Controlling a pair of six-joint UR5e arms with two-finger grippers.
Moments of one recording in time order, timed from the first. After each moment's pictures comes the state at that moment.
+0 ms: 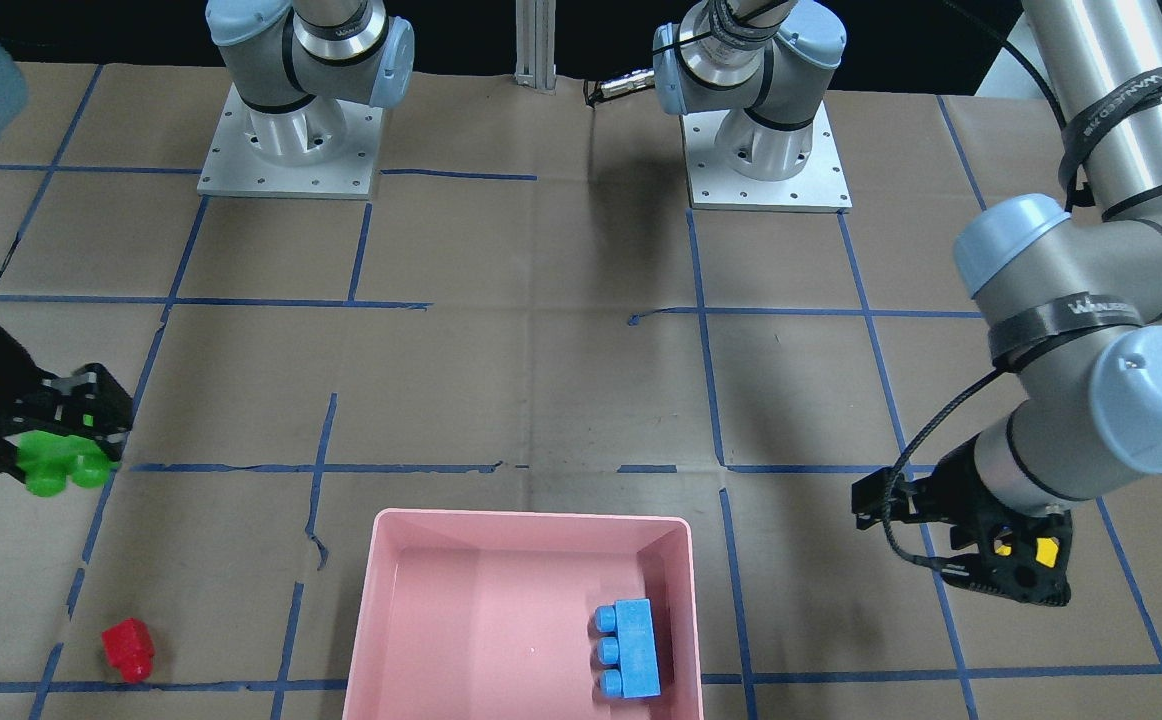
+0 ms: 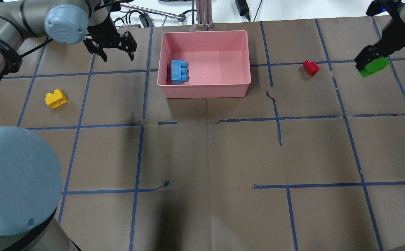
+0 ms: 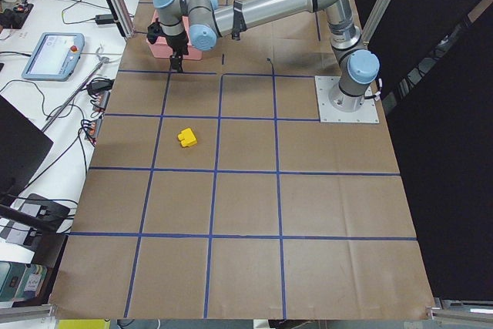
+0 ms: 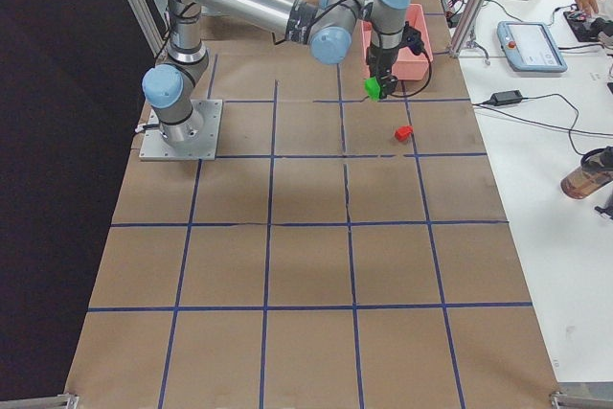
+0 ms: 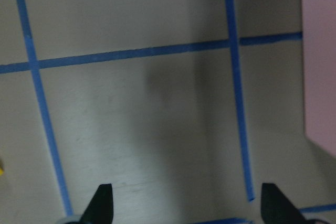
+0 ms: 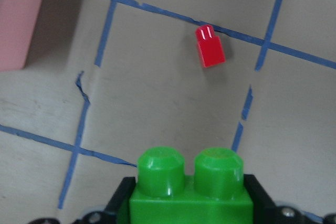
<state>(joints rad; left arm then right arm) -1.34 -2.05 -1.40 -1.31 1.55 0.51 1.40 -1.26 1.43 -1.82 -1.53 -0.41</state>
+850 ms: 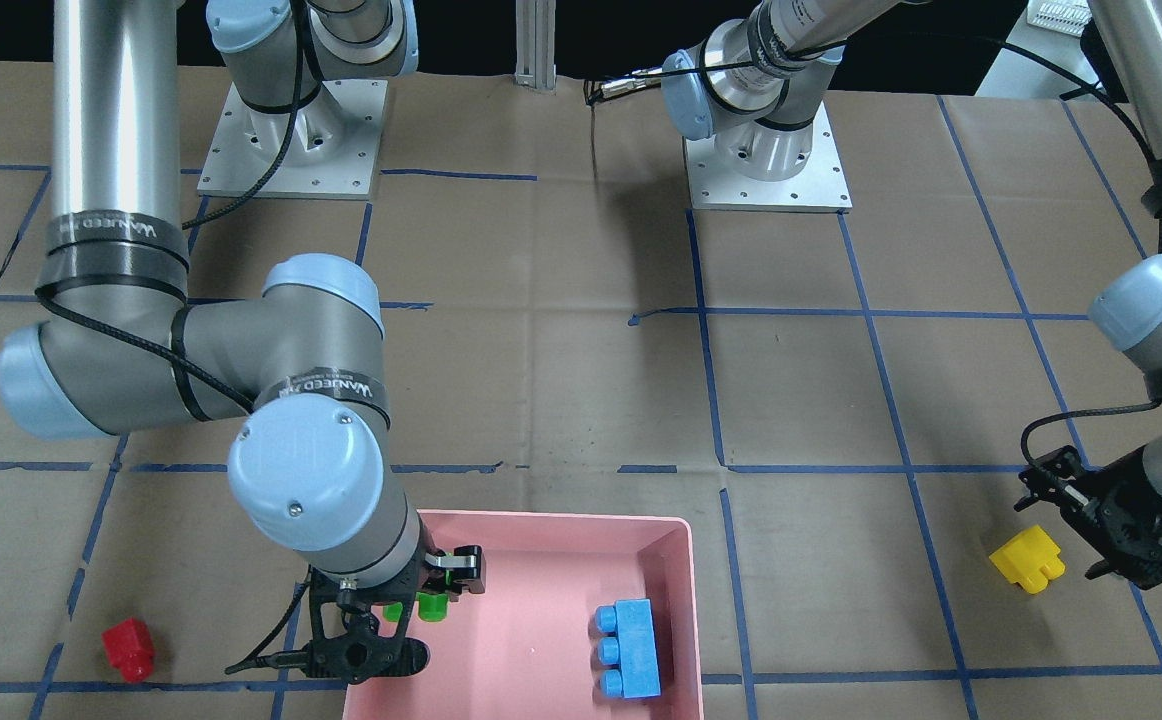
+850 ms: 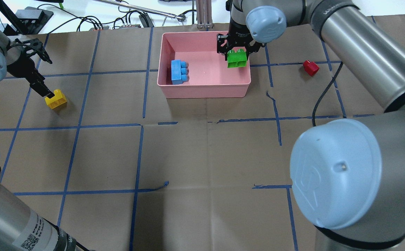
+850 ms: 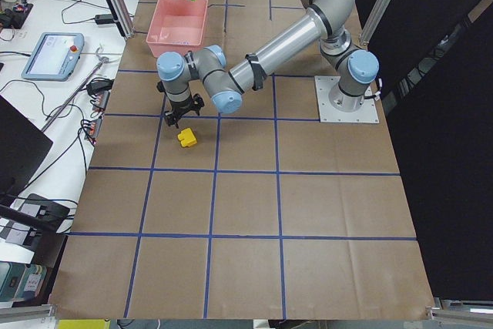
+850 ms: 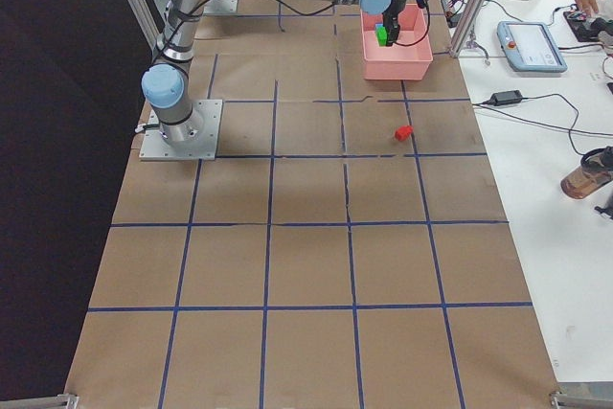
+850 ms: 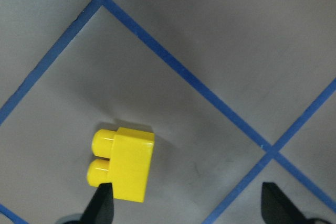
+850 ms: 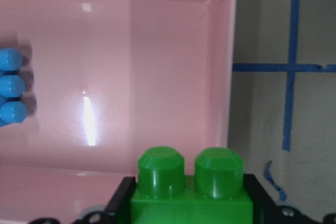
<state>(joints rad) -1.08 -2.15 -1.47 -1.08 1.55 1.44 1.75 -0.86 1.12 -1.87 -1.51 0.19</state>
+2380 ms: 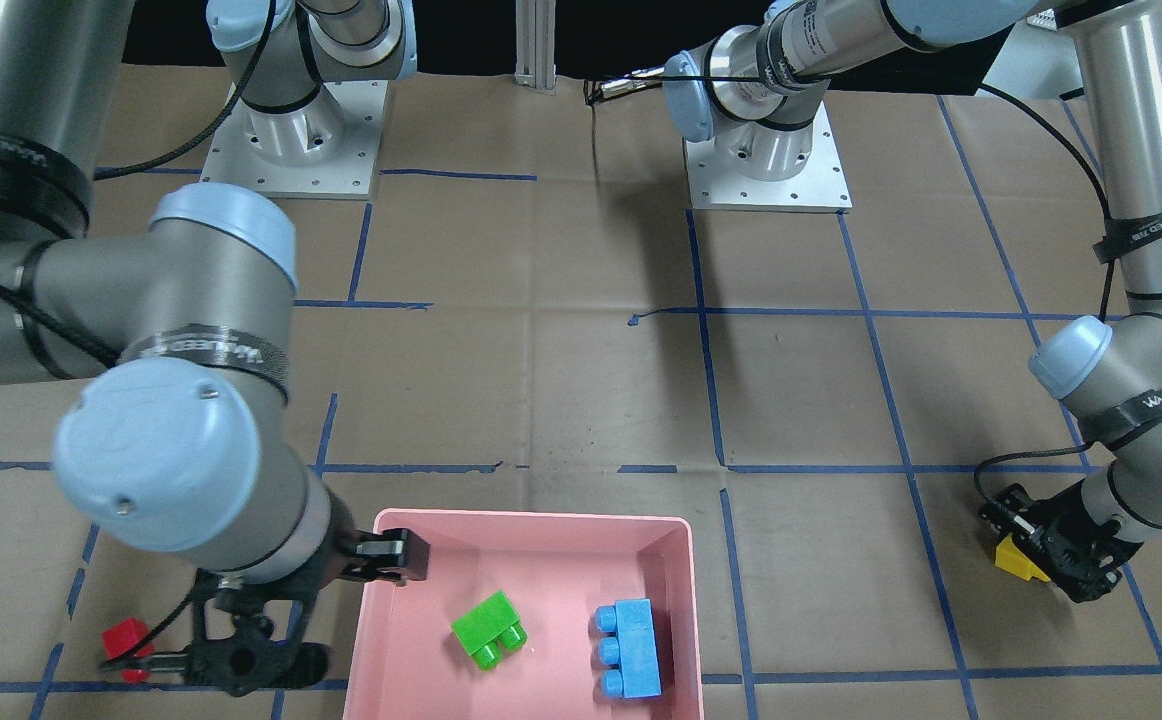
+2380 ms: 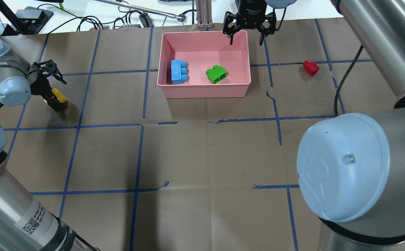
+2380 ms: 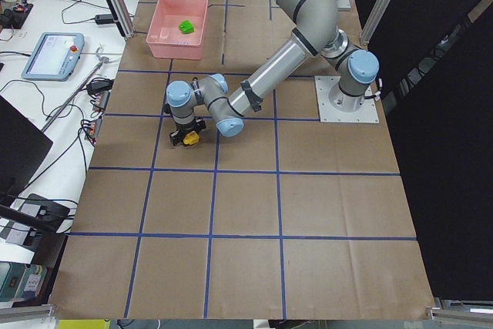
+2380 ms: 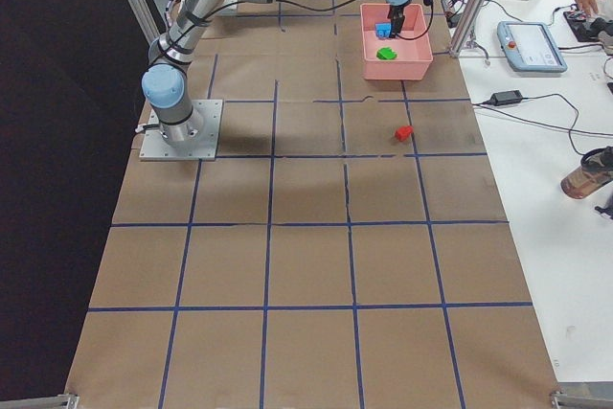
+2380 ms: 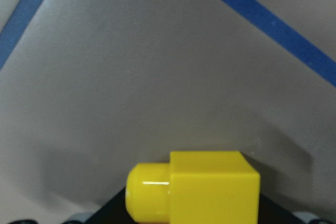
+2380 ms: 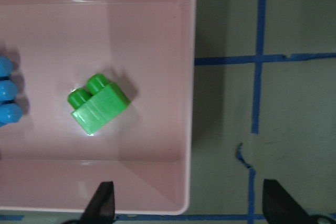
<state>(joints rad) -1.07 -2.25 -1.55 -0.88 1.55 1.42 1.66 -0.90 0.94 -1.58 -1.53 0.09</state>
